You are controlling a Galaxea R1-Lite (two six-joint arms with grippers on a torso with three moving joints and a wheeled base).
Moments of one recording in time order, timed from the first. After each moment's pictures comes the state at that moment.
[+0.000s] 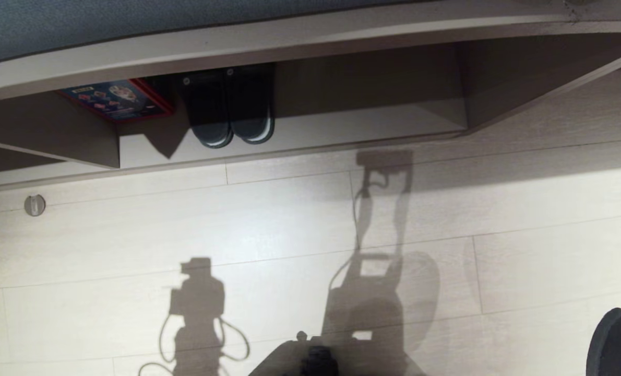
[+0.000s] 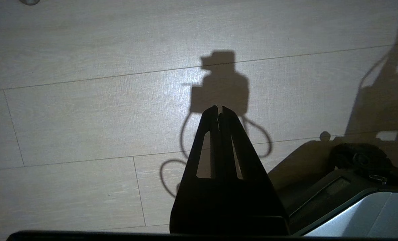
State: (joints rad) left arm 0.00 0.00 0.00 0.00 0.00 -0.02; right arm 0.00 0.00 0.00 0.01 0.00 -0.05
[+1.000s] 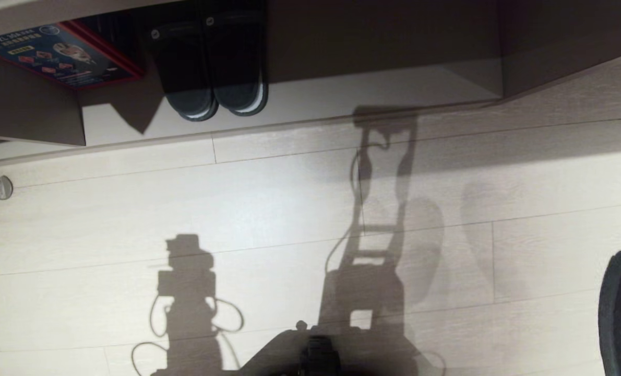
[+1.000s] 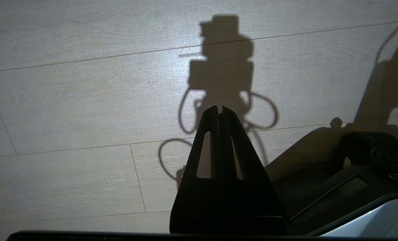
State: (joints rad) left arm 0.00 0.00 0.00 0.00 0.00 -0.01; right arm 0.04 0.33 -0.17 -0.22 0.13 -0.08
